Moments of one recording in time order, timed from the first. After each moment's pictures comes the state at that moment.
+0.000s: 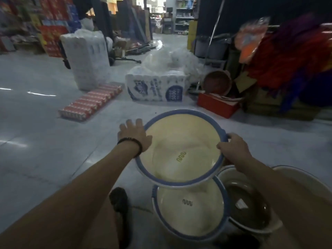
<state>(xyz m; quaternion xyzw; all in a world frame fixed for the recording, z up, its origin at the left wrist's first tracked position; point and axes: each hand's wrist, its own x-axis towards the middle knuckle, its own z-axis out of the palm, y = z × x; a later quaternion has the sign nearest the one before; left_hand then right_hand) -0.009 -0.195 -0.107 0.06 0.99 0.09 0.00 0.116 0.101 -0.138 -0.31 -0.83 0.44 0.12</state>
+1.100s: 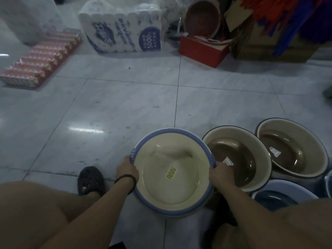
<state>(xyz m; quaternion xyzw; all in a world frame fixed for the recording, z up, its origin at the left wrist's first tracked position) 0.038 -0.127 -0.375 -0.10 0.94 0.25 0.22 0.191 0.147 -0.362 -0.48 -0.81 0.33 -0.09</state>
